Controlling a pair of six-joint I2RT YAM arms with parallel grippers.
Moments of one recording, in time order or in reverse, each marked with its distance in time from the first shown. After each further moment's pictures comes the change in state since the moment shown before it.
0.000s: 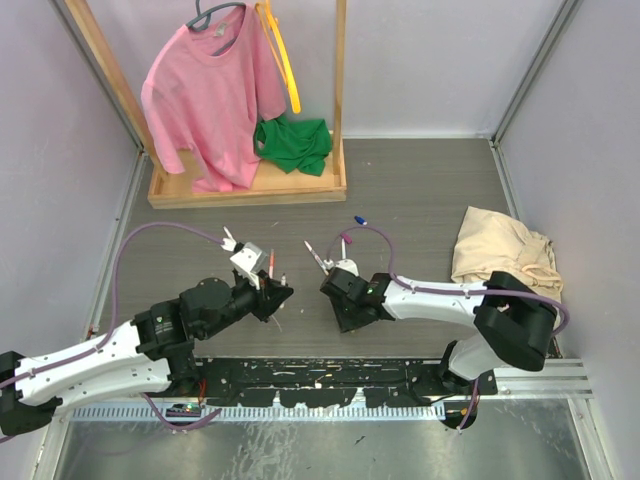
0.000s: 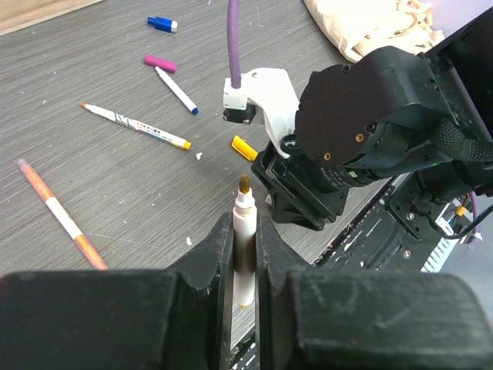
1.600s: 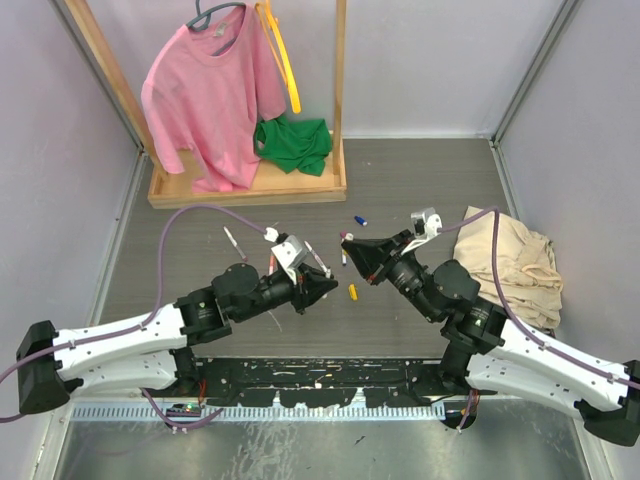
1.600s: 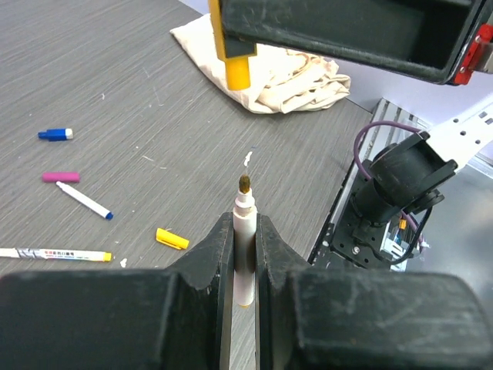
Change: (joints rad) left arm 0.000 0.301 0.059 0.443 0.224 0.145; right arm 0.002 -0.782 -0.071 0.578 0.211 -0.188
